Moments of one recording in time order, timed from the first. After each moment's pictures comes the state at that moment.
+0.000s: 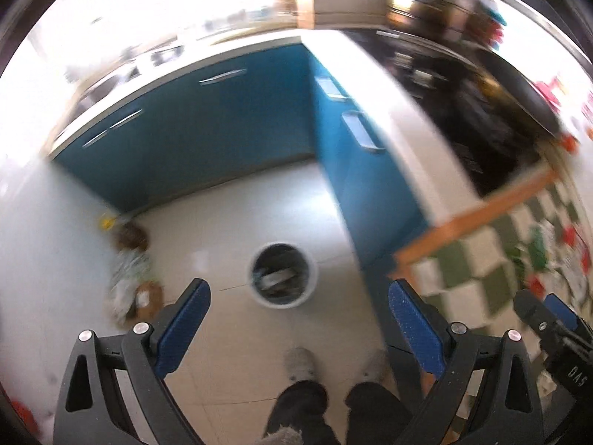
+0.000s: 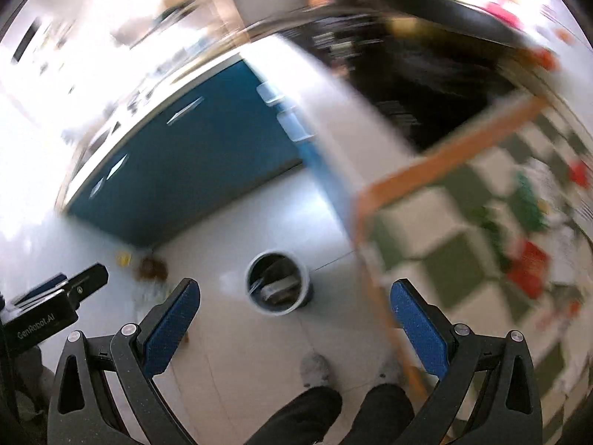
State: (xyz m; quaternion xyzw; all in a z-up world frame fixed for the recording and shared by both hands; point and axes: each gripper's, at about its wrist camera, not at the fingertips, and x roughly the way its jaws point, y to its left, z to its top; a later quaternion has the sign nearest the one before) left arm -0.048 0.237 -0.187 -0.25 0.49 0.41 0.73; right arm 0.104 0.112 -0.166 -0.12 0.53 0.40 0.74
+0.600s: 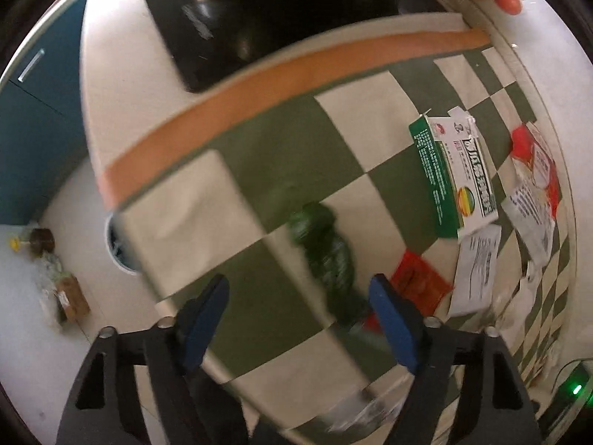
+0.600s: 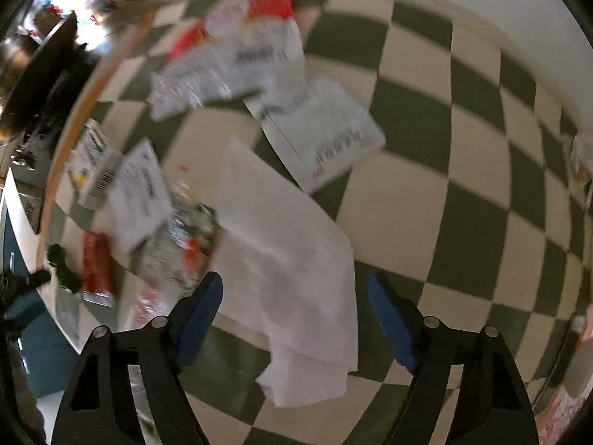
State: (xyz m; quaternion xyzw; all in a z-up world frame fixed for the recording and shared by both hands) left arm 0.233 0.121 -0.324 -0.31 0.63 0.22 0.68; right arm 0.303 -0.182 -0.289 0.00 0.65 0.06 0.76
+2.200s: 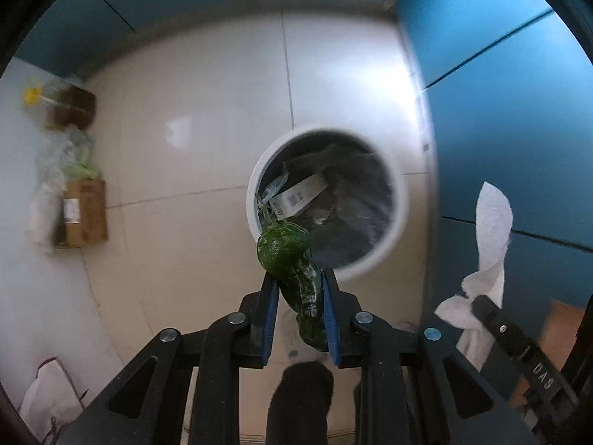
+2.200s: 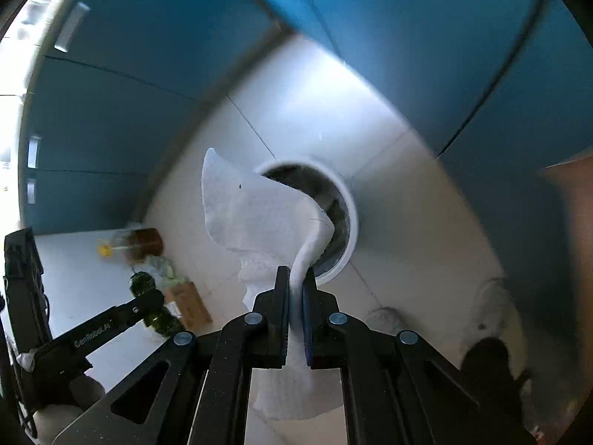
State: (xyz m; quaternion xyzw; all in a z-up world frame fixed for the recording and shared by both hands) left arm -0.163 0.446 -0.667 -0.46 0.60 0.37 0.54; right arm -0.003 0.339 -0.655 -0.12 0.73 0.35 0.58
